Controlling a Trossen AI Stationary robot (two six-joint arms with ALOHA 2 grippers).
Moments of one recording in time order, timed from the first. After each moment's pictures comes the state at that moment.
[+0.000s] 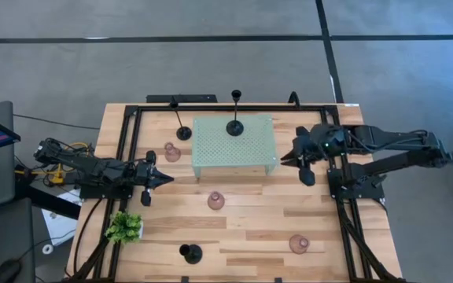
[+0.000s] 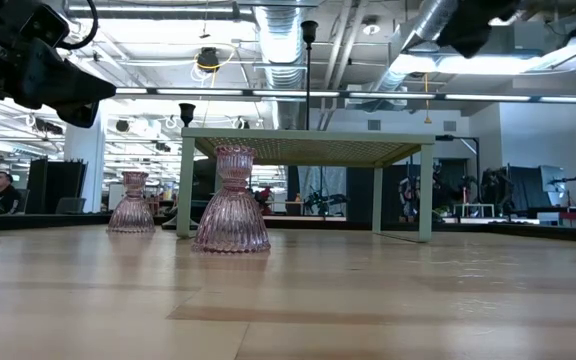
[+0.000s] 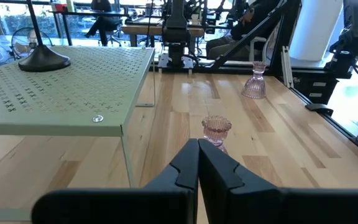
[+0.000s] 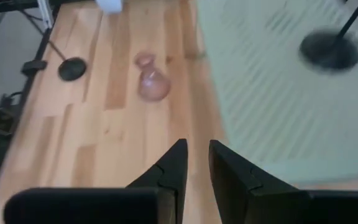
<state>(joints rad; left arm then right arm) -0.37 0.01 0.05 -0.02 -0.34 -0.04 0.01 0.92 0.97 -0.76 -0.02 0.13</state>
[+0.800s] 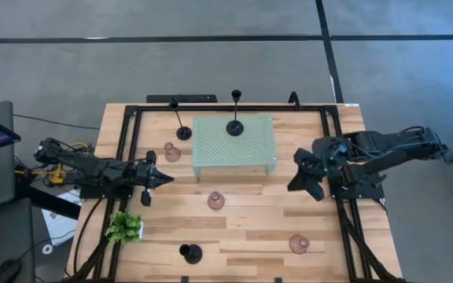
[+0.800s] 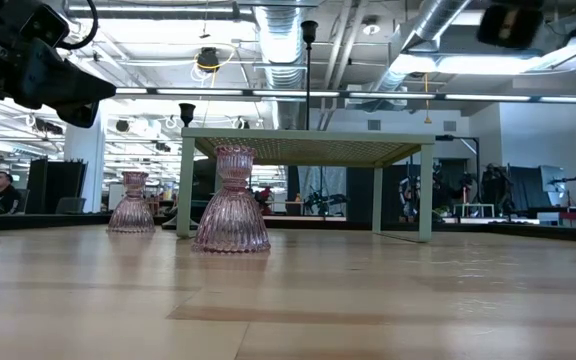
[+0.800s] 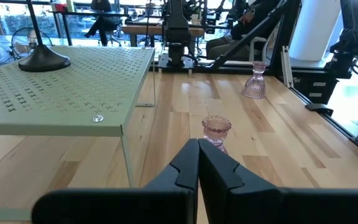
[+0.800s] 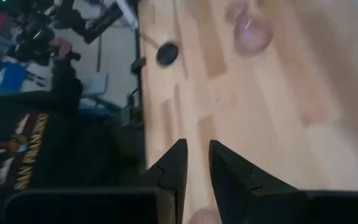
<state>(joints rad) -0.37 0.01 0.05 -0.02 -0.34 -0.04 0.21 0.94 0.97 -0.74 -0.23 0.68</state>
